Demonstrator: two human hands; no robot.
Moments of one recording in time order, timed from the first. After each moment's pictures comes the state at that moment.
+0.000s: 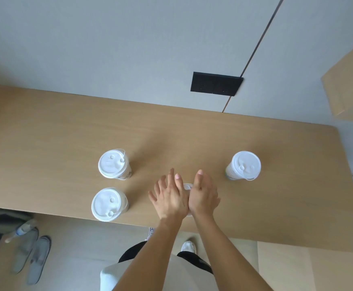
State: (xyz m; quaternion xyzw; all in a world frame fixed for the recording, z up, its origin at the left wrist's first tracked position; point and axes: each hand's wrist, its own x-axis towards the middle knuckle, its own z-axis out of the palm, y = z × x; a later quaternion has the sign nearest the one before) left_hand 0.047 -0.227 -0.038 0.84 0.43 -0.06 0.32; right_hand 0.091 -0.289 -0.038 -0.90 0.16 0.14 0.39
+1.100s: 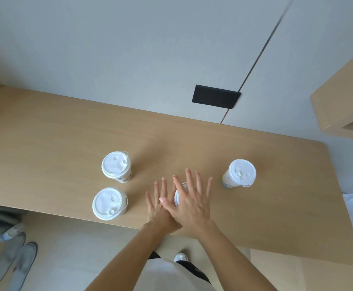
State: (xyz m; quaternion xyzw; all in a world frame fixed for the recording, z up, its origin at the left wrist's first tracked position) left_hand 0.008 -0.208 -0.063 0.93 0.21 -0.21 0.21; right_hand 0.070 -0.297 -0.030 -0.95 -0.30 0.03 0.08
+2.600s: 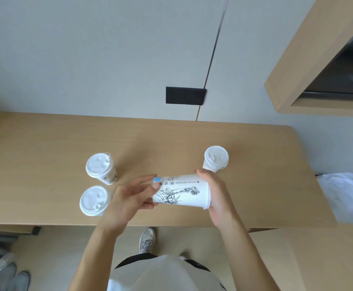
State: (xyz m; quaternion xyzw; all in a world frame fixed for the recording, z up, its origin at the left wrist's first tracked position) left_hand -0.043 -0.193 0.100 0.65 0.26 -0.05 0.71; right_hand 0.060 -0.391 0.078 -0.64 0.13 0.28 0.70
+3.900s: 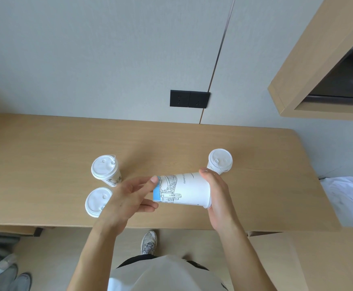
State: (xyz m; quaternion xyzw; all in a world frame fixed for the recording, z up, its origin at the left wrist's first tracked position) left_hand -0.044 -0.179 0.112 0.63 0.28 -0.06 0.72; right_hand 0.044 -0.373 0.103 -0.61 0.13 0.24 0.74
